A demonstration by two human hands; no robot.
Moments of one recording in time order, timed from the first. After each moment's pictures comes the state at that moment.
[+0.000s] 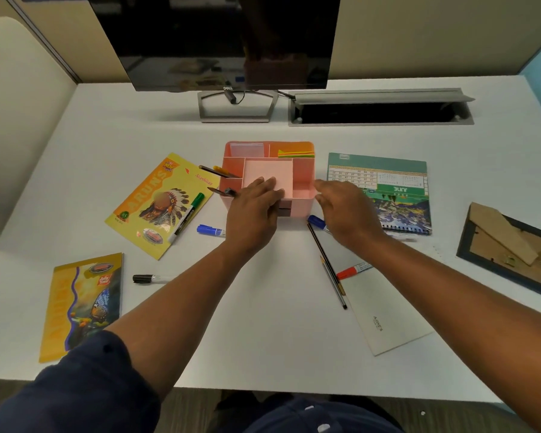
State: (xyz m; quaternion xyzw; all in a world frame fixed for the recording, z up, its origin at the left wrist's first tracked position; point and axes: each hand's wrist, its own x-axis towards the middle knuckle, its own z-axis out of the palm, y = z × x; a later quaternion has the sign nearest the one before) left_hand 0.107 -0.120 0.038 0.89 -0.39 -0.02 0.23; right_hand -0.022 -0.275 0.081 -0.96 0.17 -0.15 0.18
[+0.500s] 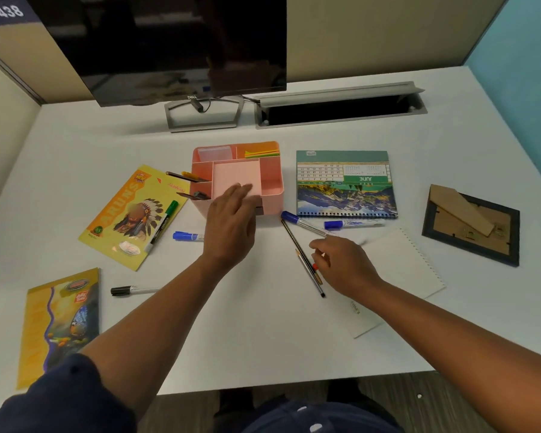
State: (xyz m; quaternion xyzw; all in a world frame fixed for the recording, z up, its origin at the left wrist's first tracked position) left_hand 0.081 -0.110 0.035 0.85 -0.48 0.05 0.19; right_hand -0.124 -0.252 0.035 -0.92 0.26 -0.02 0.28
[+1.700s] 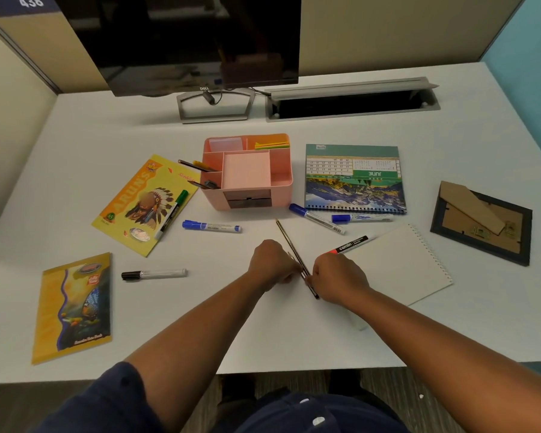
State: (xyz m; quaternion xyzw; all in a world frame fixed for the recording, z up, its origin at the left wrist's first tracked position) left_hand 0.005 -0.127 0.008 0.86 -0.12 -0.42 0.24; right_hand -0.118 -0.215 0.021 -0.89 0.35 0.20 0.23
